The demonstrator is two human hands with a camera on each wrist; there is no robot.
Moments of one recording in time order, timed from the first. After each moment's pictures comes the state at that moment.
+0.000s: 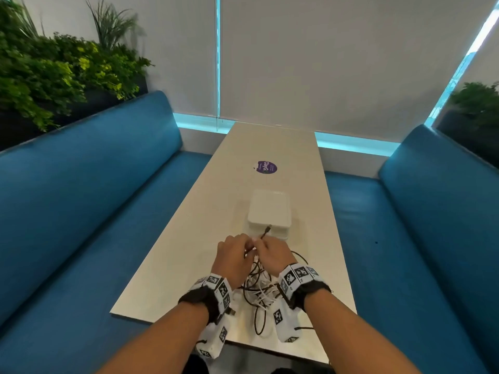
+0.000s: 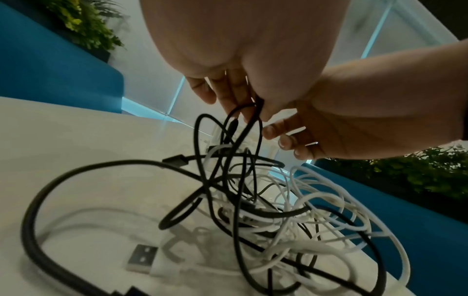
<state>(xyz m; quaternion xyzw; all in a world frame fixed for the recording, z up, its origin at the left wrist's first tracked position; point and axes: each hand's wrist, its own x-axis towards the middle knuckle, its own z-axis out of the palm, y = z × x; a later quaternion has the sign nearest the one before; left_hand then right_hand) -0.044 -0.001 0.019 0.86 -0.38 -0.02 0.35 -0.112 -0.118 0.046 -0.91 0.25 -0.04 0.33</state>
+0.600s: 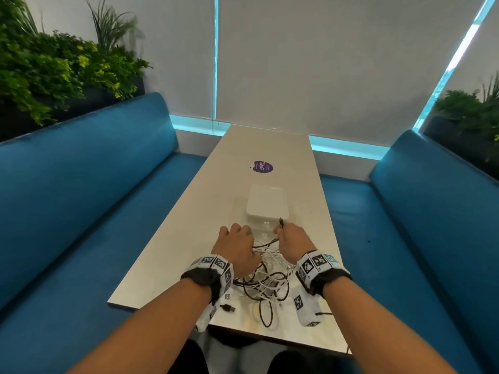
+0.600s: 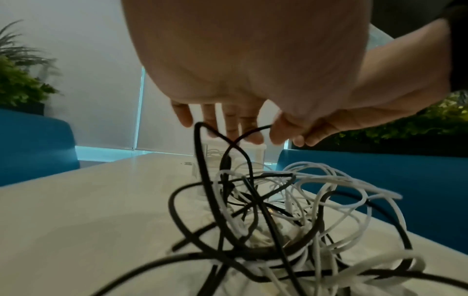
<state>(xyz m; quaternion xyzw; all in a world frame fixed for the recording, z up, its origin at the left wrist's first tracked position) -0.043 -0.001 0.029 0.86 -0.51 0.01 0.07 -0.140 -0.144 0.053 -0.92 0.29 -0.07 0.24</state>
